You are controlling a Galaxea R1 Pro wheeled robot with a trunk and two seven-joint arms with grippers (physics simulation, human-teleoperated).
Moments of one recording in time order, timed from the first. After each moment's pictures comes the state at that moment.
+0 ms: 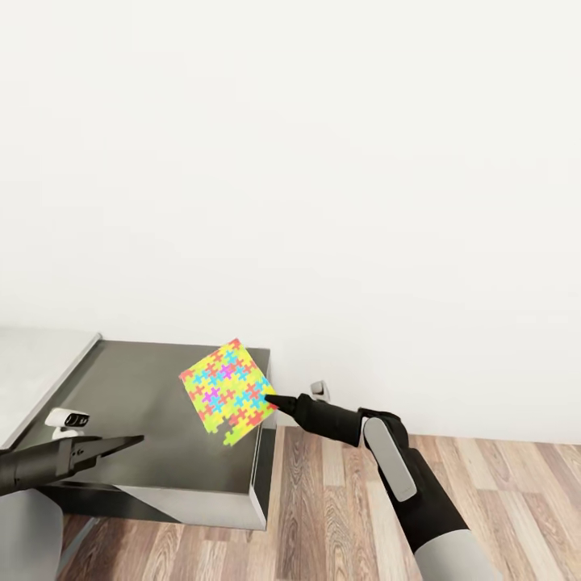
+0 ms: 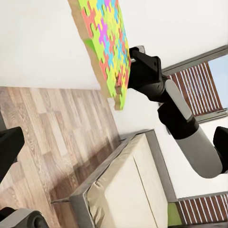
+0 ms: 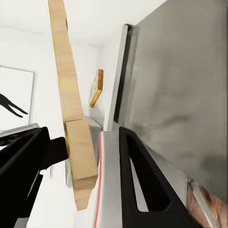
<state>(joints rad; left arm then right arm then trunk) -0.30 0.52 0.25 -1.24 0.36 0.93 -1.57 -0.52 0.10 0.15 -1.17 -0.80 0.89 0.49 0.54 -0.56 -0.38</state>
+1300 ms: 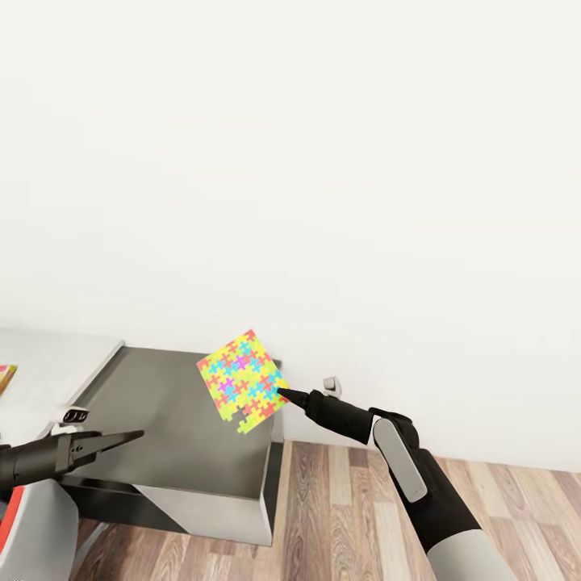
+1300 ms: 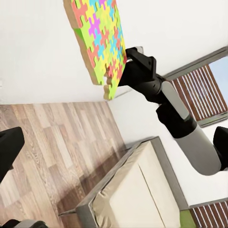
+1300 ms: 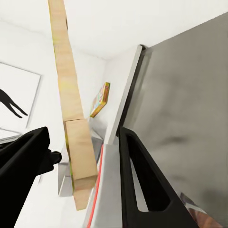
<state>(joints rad) -0.31 0.52 0.26 -1.26 0.36 0.93 -1.57 -0.52 0.05 0.16 -1.17 -0.79 0.78 0.53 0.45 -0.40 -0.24</state>
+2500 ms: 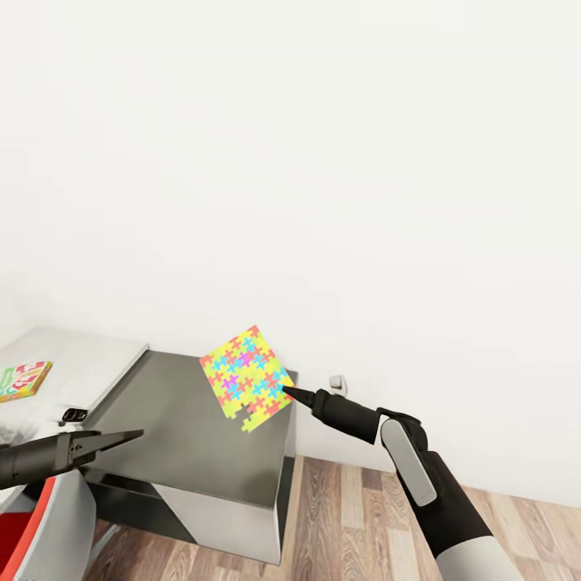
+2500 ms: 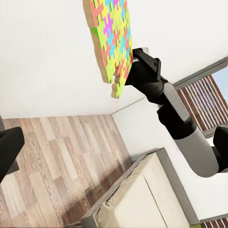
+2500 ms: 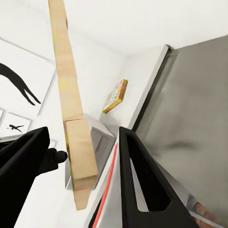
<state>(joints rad) -0.31 0.52 0.26 -1.27 0.36 0.94 -1.57 -0.50 0.03 0.16 -1.22 -0.79 0.77 0.56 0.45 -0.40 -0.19</state>
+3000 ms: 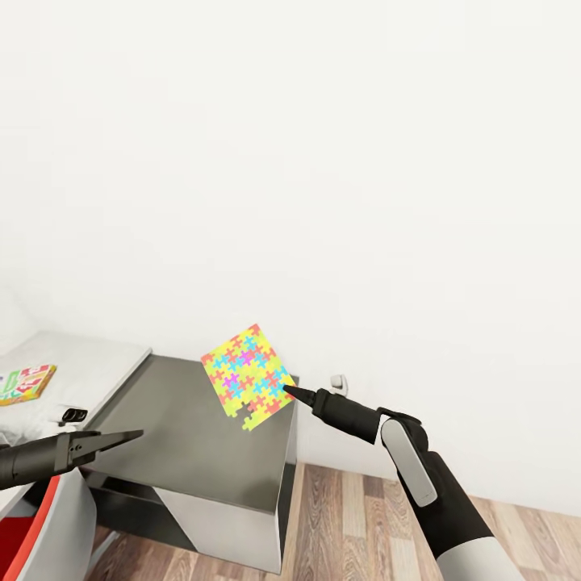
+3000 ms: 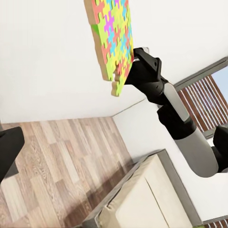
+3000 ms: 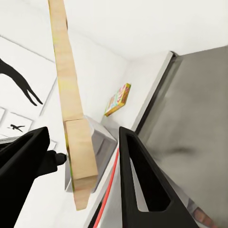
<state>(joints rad) -0.30 0.52 0.26 -1.27 0.36 0.94 -1.57 -0.50 0.03 0.16 -1.23 -0.79 0.76 0.56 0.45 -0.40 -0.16</state>
